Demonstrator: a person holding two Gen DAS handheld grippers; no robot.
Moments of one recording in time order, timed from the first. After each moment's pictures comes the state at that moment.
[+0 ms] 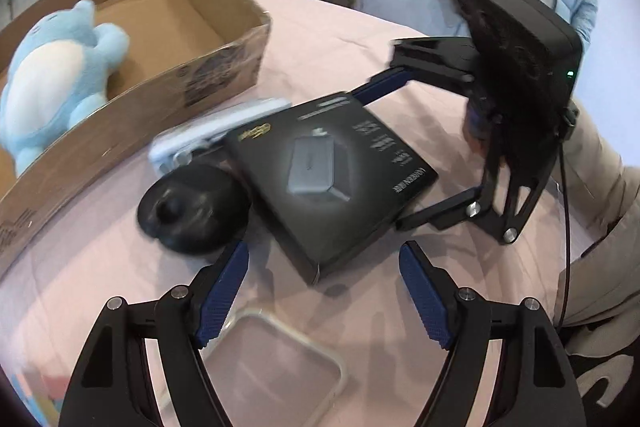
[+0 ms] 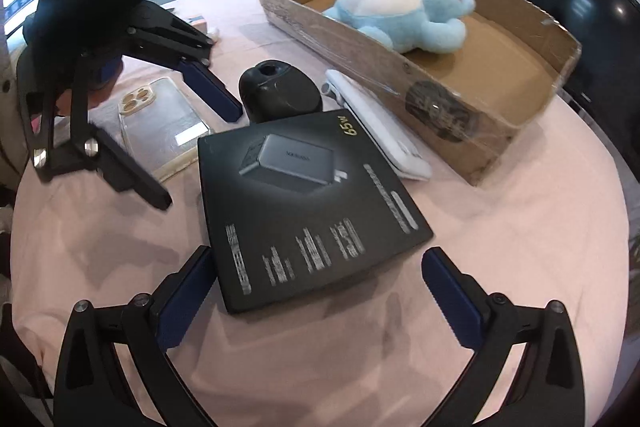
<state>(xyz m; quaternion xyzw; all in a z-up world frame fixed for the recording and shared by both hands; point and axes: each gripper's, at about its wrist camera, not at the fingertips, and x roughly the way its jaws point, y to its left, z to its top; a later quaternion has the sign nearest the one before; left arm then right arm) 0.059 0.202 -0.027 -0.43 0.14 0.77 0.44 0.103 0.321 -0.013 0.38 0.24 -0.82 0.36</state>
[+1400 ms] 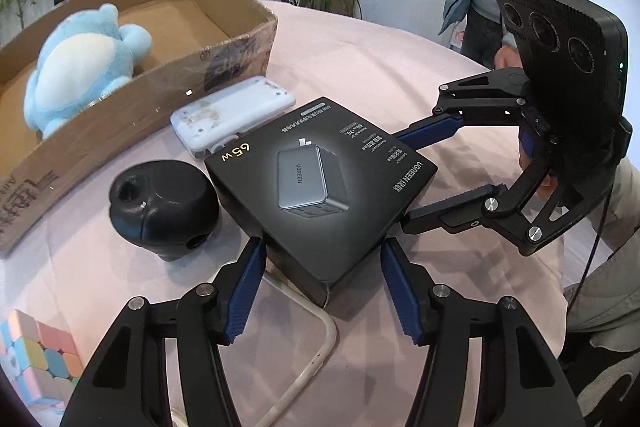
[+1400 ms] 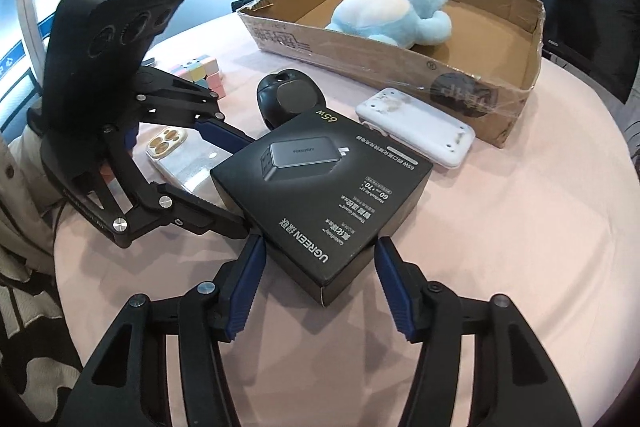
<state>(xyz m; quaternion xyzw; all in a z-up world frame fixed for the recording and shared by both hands) 0.107 0.159 -0.032 -0.39 0.15 0.80 0.42 0.163 0.289 -0.001 0.39 0.12 -0.87 0.29</state>
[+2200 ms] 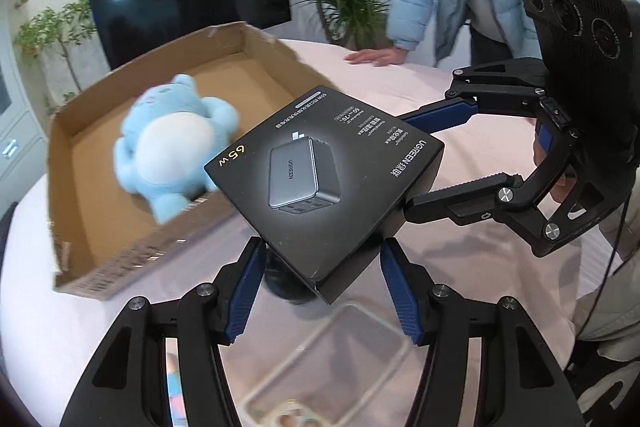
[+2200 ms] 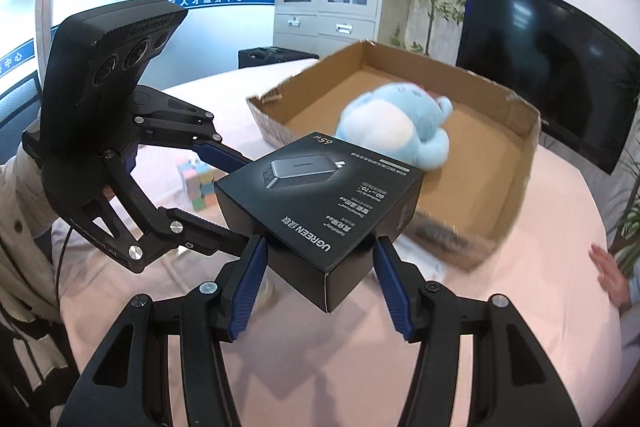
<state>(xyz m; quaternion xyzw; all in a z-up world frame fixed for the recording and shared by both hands) 0.084 0.121 0.058 -0.34 0.18 0.86 0.34 0.138 0.251 0.086 0.28 0.15 -0.90 0.30</state>
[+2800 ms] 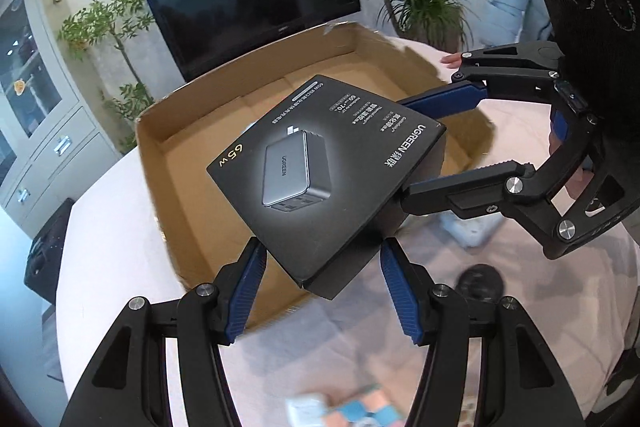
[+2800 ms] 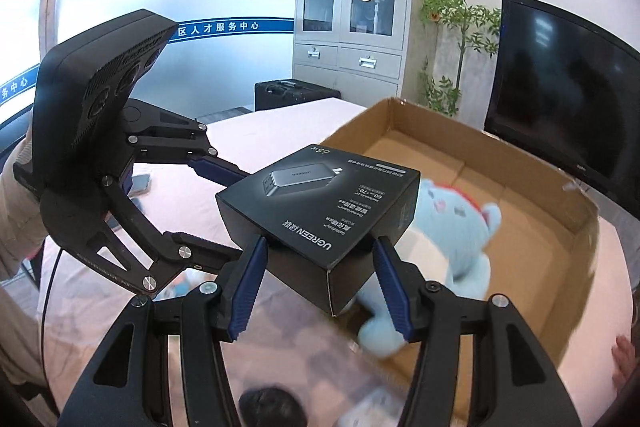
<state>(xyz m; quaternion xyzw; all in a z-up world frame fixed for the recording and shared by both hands) -0.045 0.036 0.103 -0.35 0.21 0.88 0.25 0.008 0.158 0.129 0.24 0.14 -0.89 0.35</state>
